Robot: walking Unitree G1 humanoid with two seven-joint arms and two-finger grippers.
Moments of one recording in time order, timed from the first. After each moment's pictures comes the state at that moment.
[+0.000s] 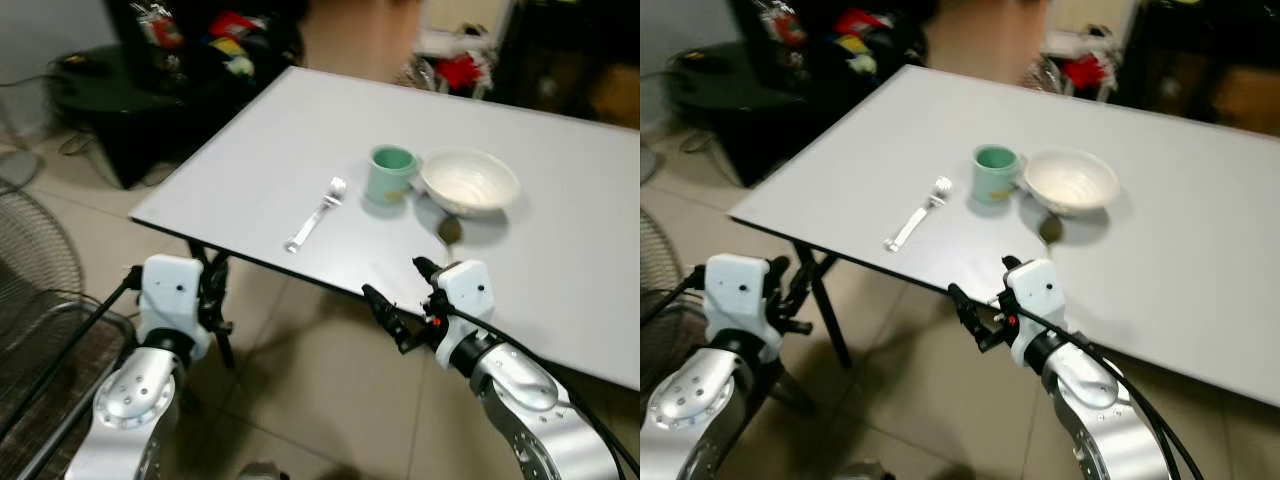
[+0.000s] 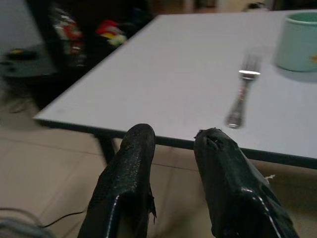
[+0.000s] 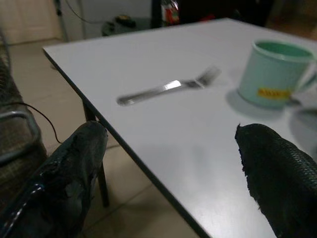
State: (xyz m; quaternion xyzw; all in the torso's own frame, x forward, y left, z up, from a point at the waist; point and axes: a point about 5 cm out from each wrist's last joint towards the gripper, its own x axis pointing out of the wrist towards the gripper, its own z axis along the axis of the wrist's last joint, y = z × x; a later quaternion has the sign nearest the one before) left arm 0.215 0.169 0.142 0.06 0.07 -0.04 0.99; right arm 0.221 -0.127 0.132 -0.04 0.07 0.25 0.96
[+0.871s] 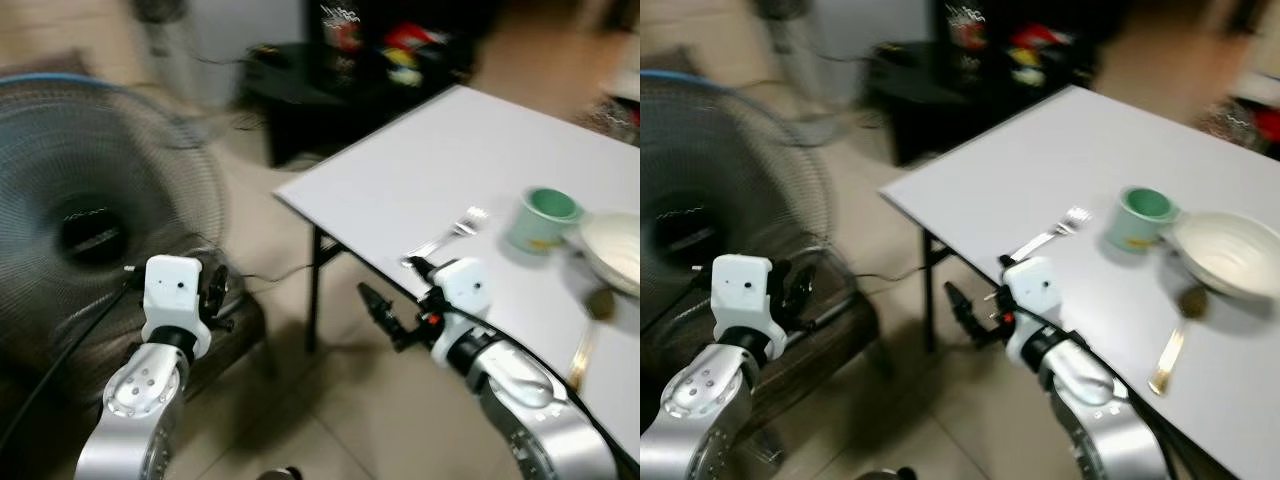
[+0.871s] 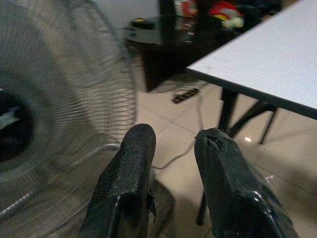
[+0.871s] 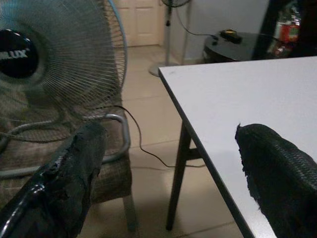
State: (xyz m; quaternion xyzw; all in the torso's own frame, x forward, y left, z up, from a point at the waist) left arm 0.223 0.166 0.131 0.04 0.09 -0.03 0.99; right arm 0.224 -0.128 0.134 -0.03 0.08 0.24 0.97
